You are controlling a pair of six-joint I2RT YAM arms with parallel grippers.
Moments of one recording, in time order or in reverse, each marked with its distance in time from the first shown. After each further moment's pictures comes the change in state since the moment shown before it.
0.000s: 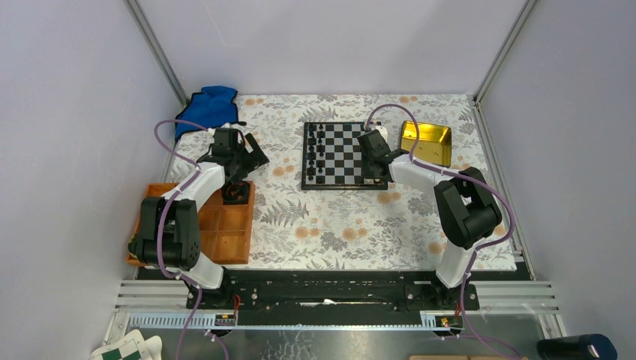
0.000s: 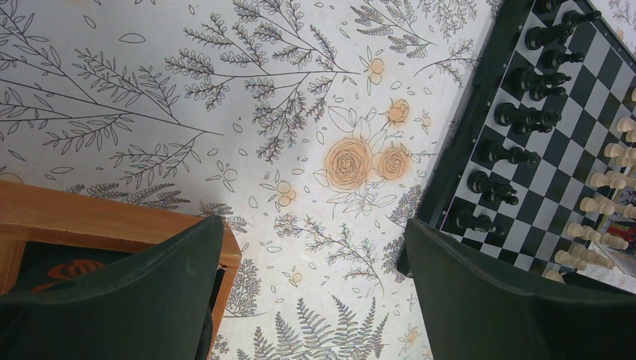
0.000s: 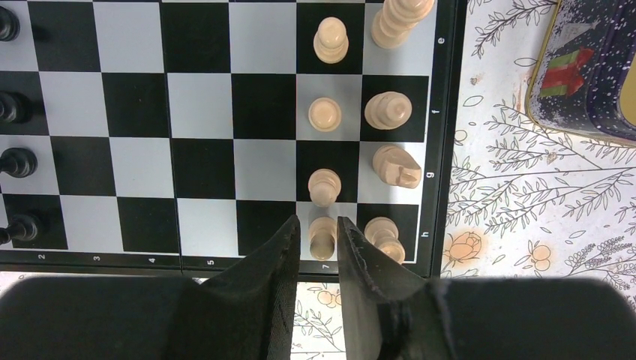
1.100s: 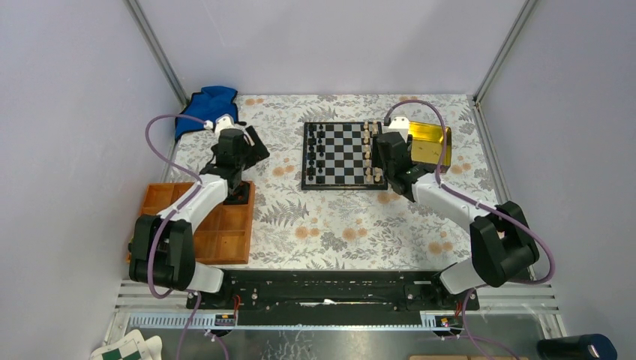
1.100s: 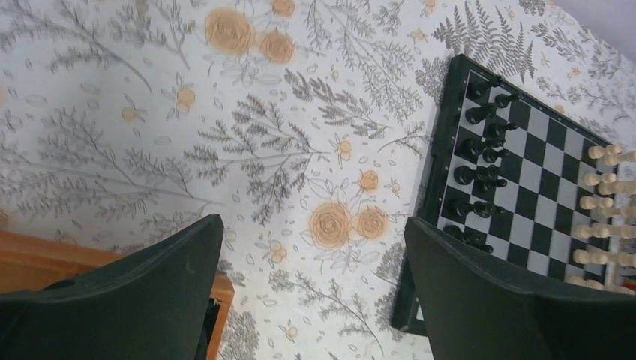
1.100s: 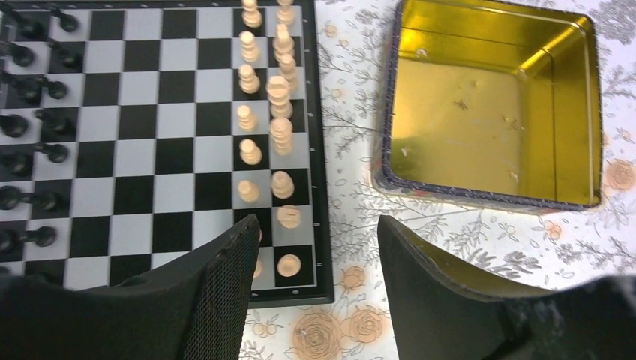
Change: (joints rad) left arm -0.087 -0.138 -0.098 0.202 -0.239 0.045; right arm -0.001 -0.330 -0.203 0.257 0.235 -0.163
